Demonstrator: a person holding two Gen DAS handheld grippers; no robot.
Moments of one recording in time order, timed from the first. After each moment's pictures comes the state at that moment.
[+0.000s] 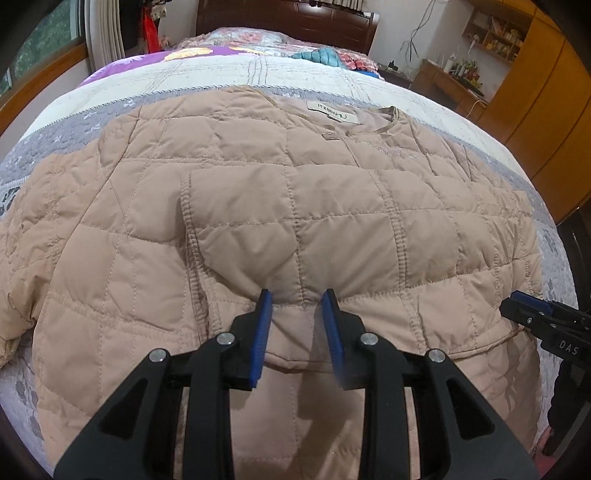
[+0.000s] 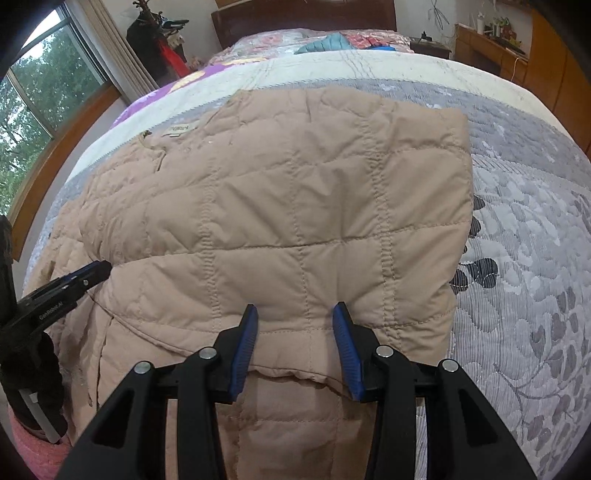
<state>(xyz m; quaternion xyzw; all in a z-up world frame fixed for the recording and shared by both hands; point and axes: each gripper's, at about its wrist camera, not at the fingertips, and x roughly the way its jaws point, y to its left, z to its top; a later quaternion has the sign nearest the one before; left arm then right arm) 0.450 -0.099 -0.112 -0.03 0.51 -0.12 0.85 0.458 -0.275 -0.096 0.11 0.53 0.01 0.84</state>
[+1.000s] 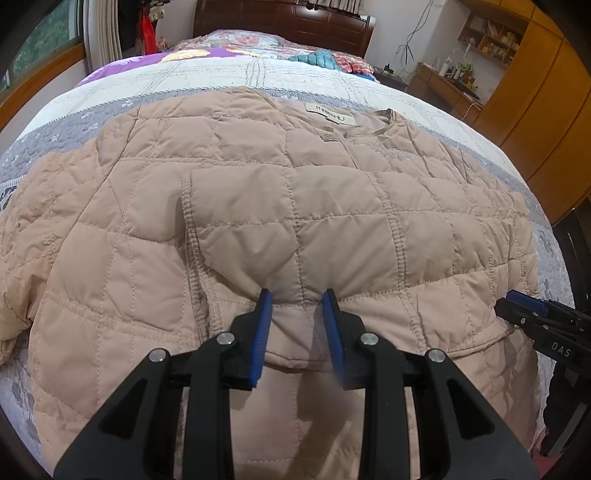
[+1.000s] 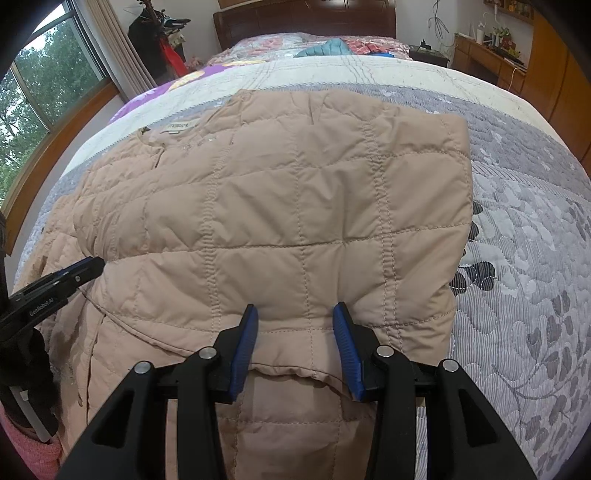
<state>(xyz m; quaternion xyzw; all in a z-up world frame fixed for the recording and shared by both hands) 0.448 -0.093 -0.113 -0.03 0.50 -0.13 0.86 0.458 -0.268 -0.097 0.10 0.52 0.00 0.85</state>
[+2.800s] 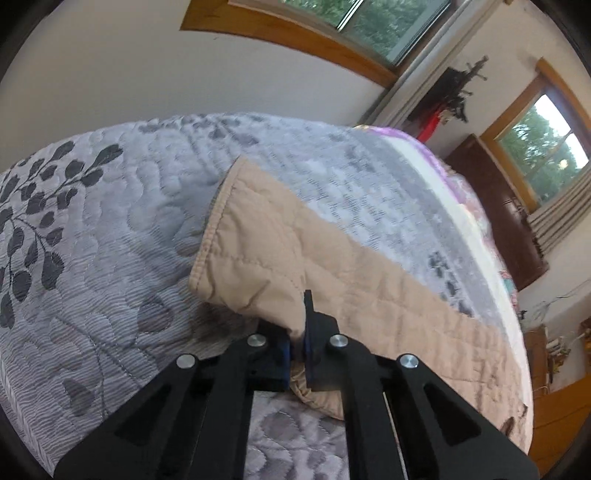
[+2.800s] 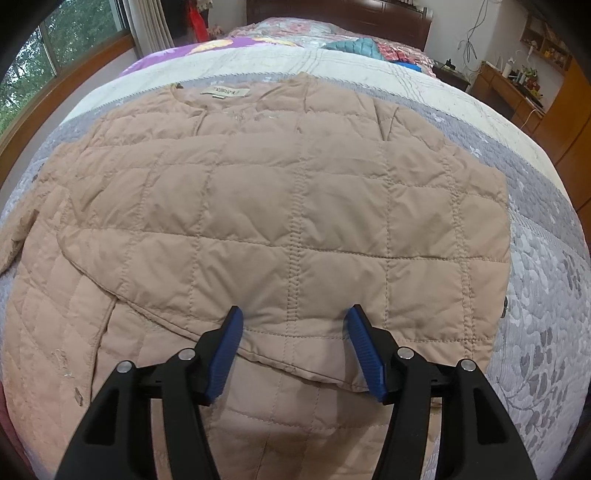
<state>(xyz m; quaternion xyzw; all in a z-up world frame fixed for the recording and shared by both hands) 0.315 0.374 -0.087 -0.36 0.33 0.25 0.83 0.474 -0.201 -0.092 0.00 0.55 0.00 0.84</state>
